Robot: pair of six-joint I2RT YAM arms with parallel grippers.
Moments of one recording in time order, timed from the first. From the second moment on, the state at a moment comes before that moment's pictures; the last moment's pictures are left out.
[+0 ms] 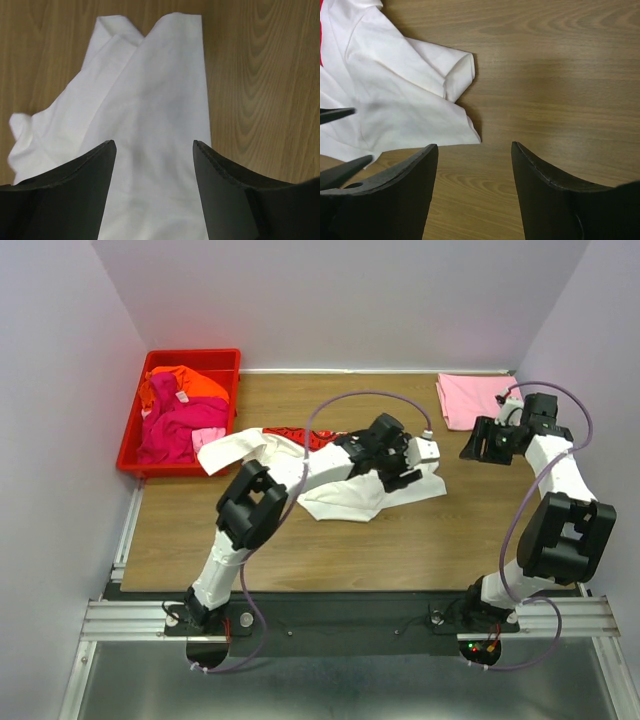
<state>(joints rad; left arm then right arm) -0.87 2.09 1.69 -0.30 0.32 0.45 -0.28 1.55 1.22 -0.65 -0.48 -0.07</state>
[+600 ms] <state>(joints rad) -0.95 2.39 1.93 -0.30 0.28 0.34 -0.34 1.55 1.21 -0.68 -0.48 -0.08</state>
